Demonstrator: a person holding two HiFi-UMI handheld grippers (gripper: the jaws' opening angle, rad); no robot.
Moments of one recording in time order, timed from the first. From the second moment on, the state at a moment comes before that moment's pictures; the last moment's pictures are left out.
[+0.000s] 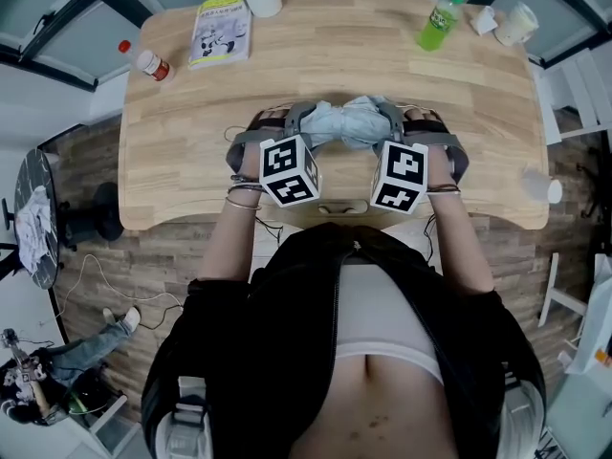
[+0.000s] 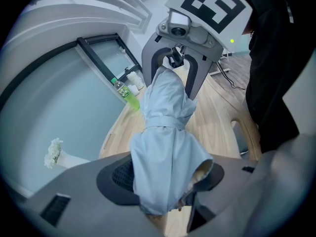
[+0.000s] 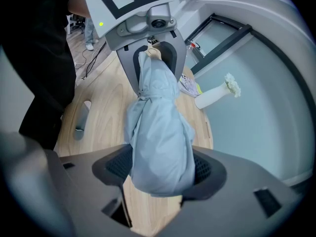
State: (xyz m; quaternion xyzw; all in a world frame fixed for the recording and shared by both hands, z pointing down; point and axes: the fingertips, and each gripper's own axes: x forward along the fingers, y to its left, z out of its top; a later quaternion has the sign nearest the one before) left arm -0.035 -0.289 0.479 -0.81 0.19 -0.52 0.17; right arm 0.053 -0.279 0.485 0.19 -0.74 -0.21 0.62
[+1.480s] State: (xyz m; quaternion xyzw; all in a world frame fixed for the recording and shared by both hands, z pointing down) left arm -0.039 -0.286 0.512 -0.81 0.18 -0.54 0.14; right arm 0.048 -0.277 0.519 0.16 -0.75 -0.18 0.62
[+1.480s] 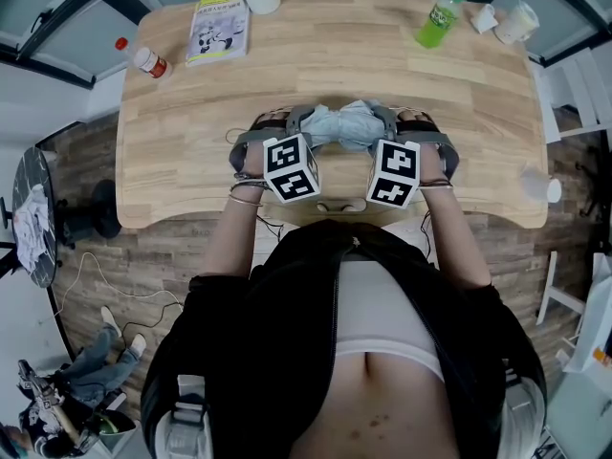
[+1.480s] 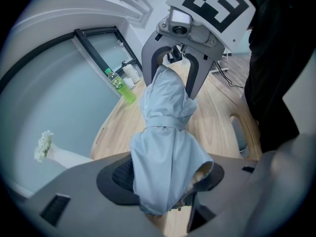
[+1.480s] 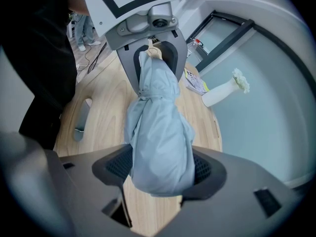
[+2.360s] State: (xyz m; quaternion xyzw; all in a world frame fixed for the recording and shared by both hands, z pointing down) left arm -0.041 -0.278 0.531 -0.81 0.16 -0.56 0.13; right arm 0.046 -0.268 0.538 0.15 -0.75 -0.16 0.62
